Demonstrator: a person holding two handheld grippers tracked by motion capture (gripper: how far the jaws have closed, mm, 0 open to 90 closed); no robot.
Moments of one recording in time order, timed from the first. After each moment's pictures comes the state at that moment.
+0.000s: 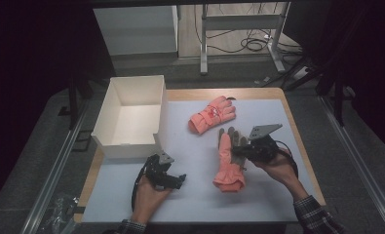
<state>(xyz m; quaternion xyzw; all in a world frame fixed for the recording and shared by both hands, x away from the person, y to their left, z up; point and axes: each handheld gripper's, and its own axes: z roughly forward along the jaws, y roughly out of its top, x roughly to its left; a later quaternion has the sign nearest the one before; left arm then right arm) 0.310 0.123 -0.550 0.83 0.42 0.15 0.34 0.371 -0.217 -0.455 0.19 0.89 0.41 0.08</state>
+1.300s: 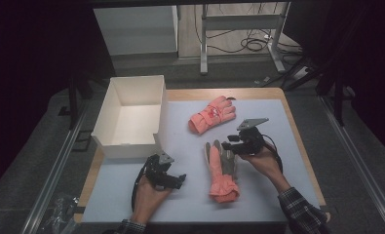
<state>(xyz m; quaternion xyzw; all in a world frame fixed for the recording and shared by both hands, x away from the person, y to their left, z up) 0.309 0.123 -0.550 0.83 0.42 0.15 0.34 0.410 -0.191 -0.478 0.28 0.86 0.40 0.10</state>
